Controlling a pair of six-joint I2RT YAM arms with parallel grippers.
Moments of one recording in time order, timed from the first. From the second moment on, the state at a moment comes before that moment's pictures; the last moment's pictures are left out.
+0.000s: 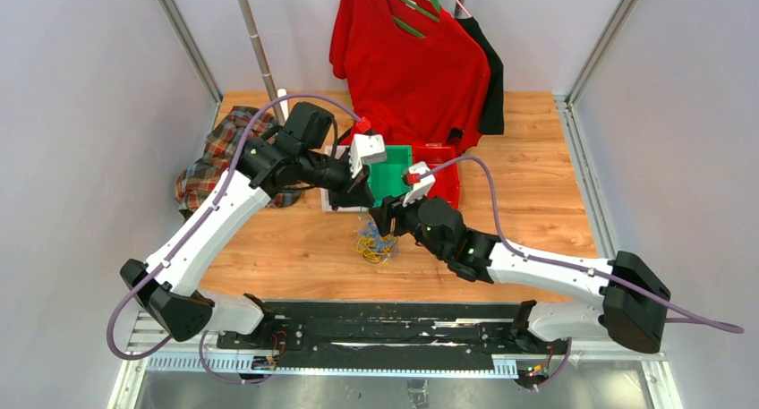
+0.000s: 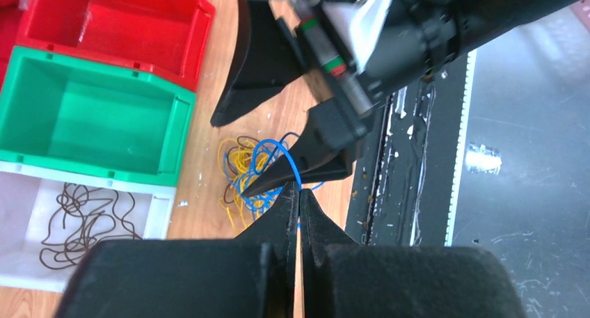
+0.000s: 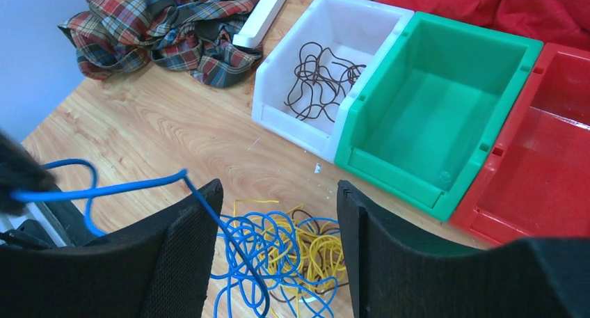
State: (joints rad) left arm -0.62 1.34 1.52 -0.99 0.69 0.42; right arm 1.06 1.21 0.72 0.29 0.36 0.32
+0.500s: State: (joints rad) left arm -0.62 1.34 1.88 -1.06 0.72 0.36; right arm 1.06 1.42 0.73 0.40 0.34 0.38
